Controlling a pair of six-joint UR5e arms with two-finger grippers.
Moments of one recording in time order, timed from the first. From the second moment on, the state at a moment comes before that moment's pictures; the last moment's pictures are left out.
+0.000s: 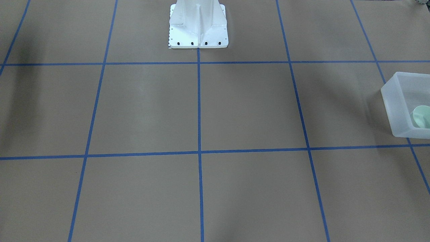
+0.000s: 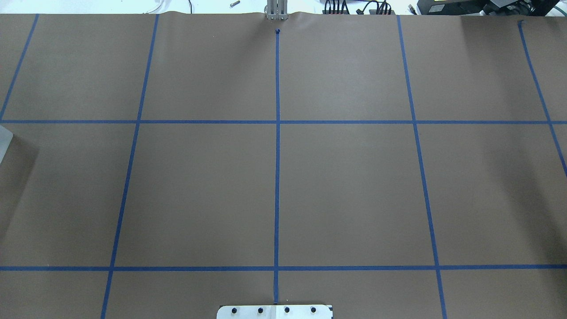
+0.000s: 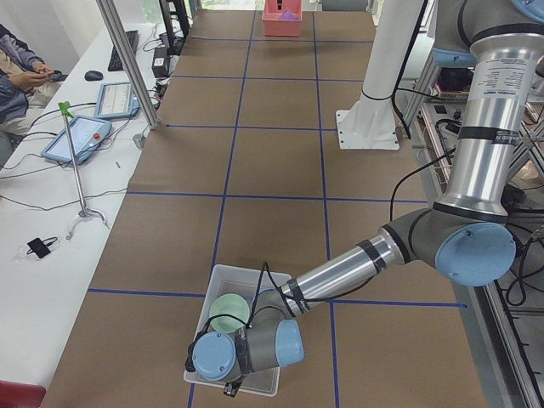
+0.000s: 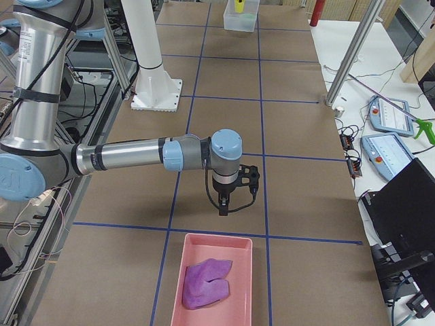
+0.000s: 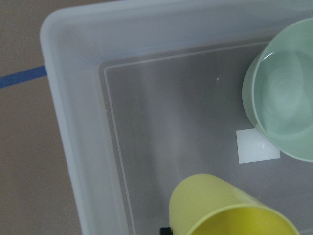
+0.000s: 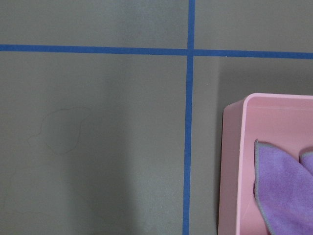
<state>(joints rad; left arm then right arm) -1.68 -1.71 -0.91 -1.87 -2.40 0.49 1.48 -1.77 1.91 -1.62 2.31 0.12</state>
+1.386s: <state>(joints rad) -1.64 -1.71 -0.88 -1.95 -2.42 0.38 1.48 -1.77 1.92 -1.62 2.31 0.12</state>
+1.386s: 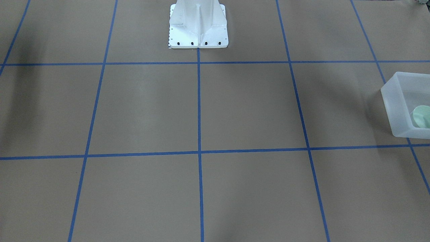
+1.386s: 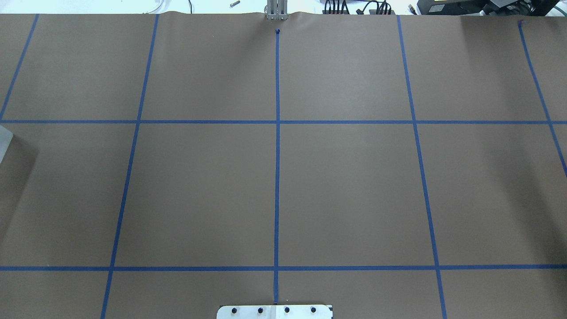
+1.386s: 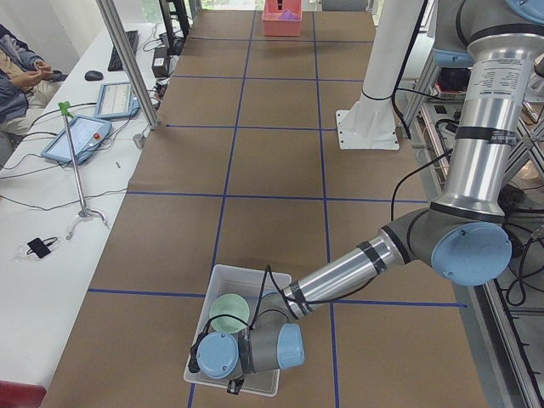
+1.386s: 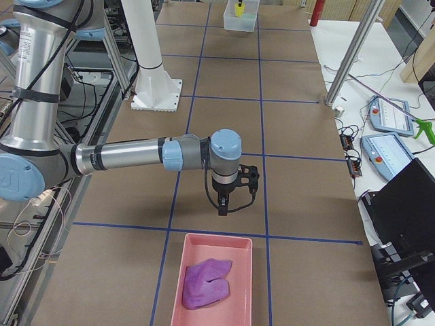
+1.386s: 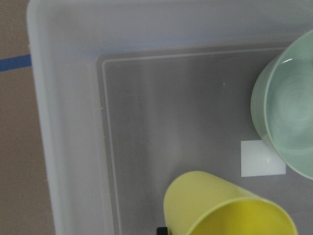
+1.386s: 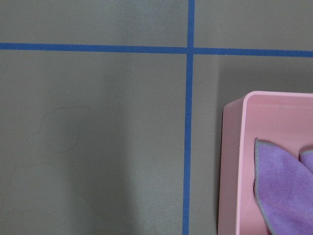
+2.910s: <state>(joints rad) -1.62 -1.51 -1.79 -1.50 -2.41 0.14 1.48 -1.79 1.91 -1.63 2.28 0.08</state>
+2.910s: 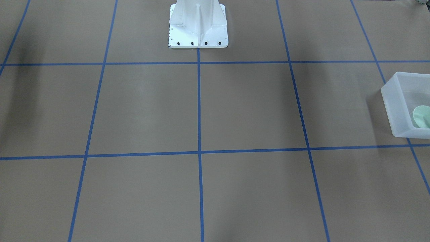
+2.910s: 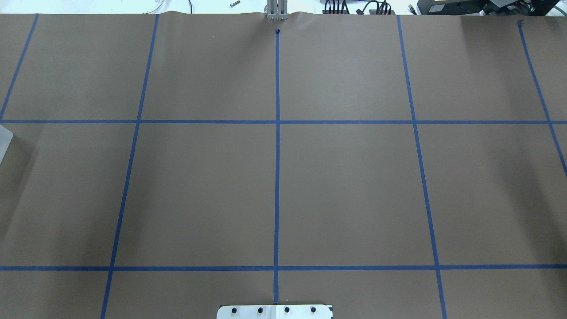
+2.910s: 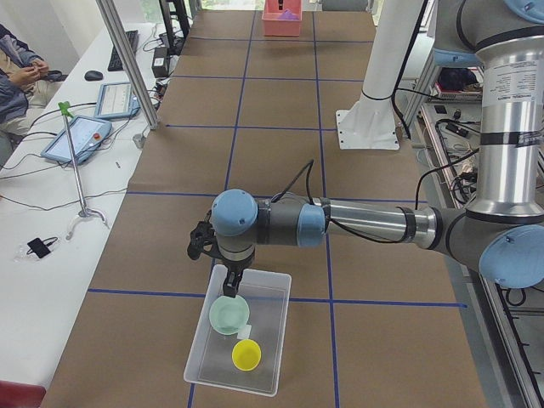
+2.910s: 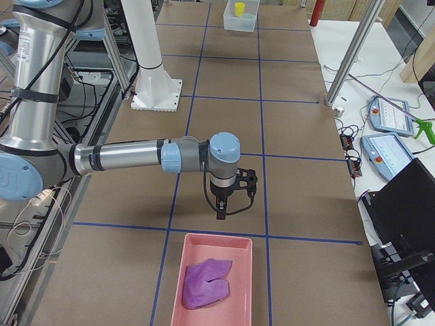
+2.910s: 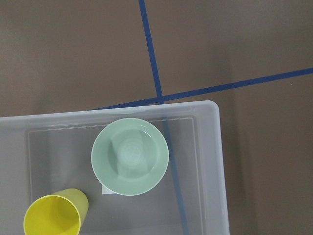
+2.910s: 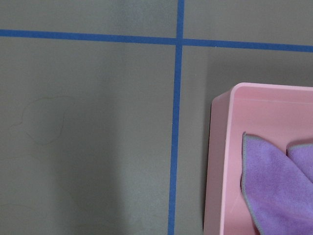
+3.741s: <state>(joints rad) -1.54 -1.49 -1.84 -1.52 -2.39 -0.01 1.48 -1.81 1.91 -1.62 2.30 0.05</state>
